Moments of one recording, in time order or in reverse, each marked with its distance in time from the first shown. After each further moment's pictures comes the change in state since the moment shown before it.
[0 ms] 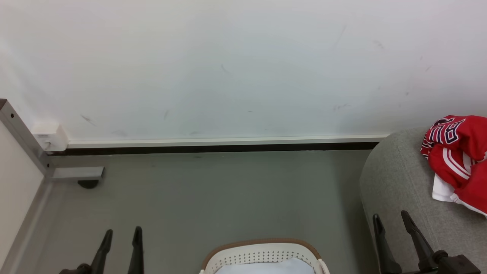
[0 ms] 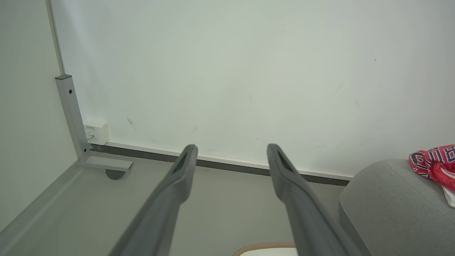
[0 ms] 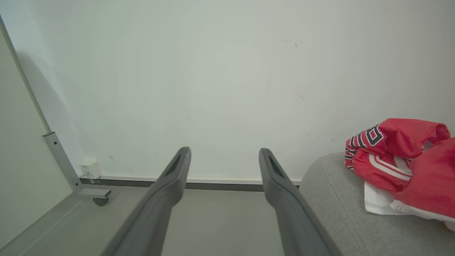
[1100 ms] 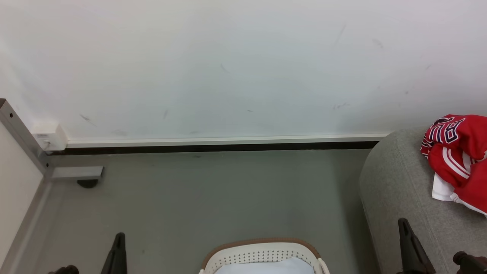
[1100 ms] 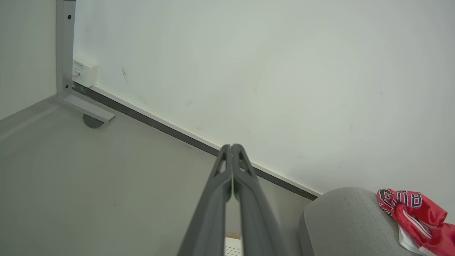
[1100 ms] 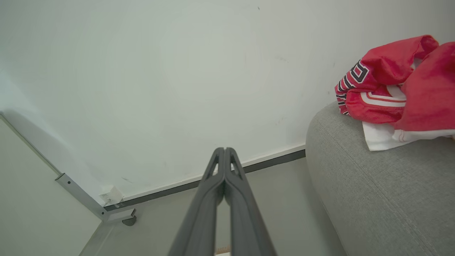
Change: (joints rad) left arm -0.023 -0.030 0.040 0.061 -0.269 -0.027 0.085; right arm 0.003 -0.006 -0.012 0.042 0.305 0.000 0.064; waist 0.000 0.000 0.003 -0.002
